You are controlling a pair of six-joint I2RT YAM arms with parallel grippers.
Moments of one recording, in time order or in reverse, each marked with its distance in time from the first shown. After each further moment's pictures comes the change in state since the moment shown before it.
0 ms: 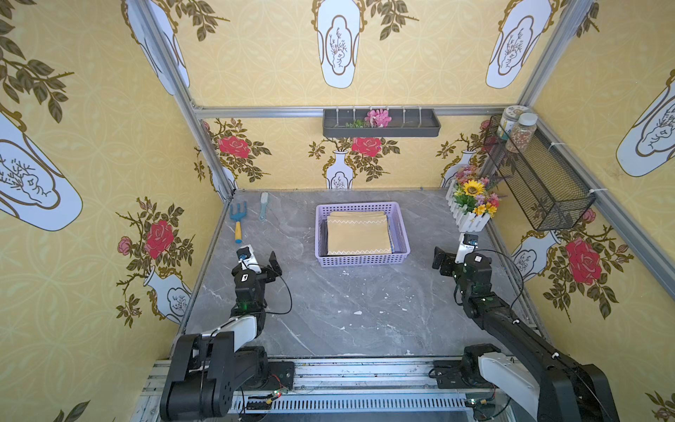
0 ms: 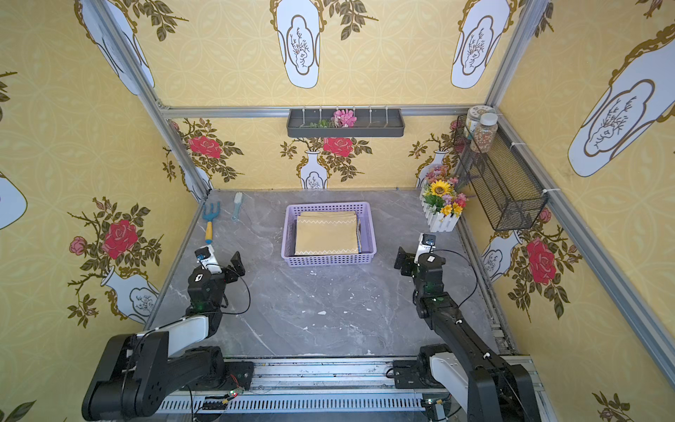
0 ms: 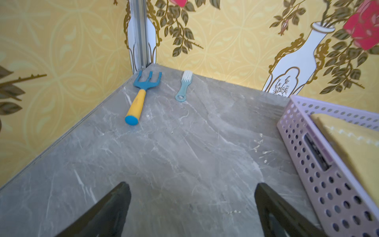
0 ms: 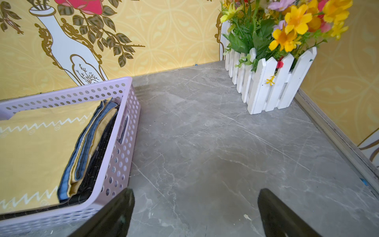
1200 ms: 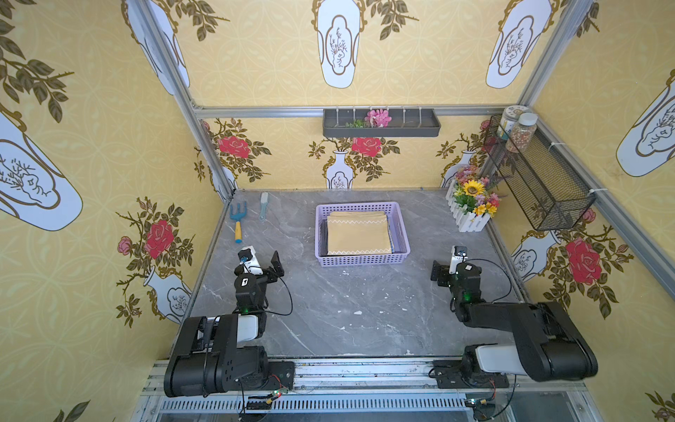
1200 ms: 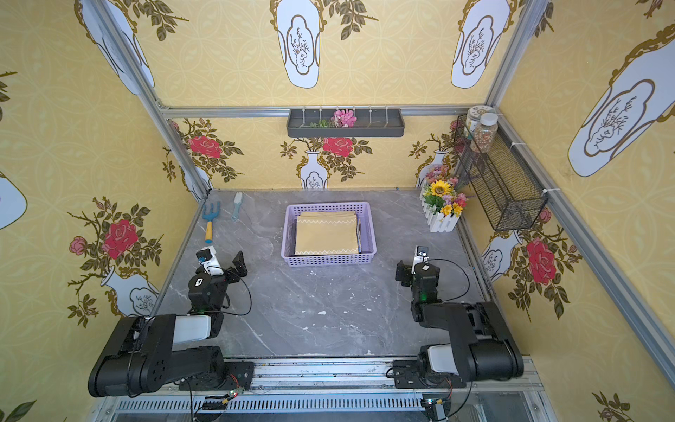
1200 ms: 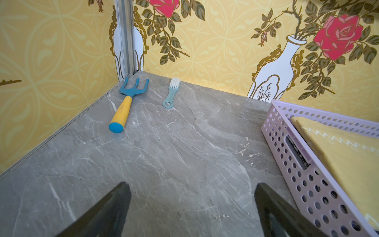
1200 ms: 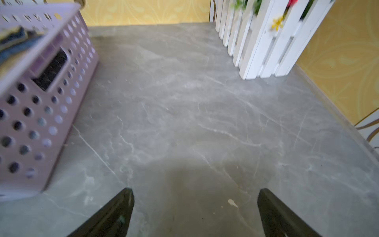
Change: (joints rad) left arm 0.006 0.058 -0.027 0.187 0.057 -0.007; right arm -0.045 0.447 -0.164 0.469 0.034 -0.127
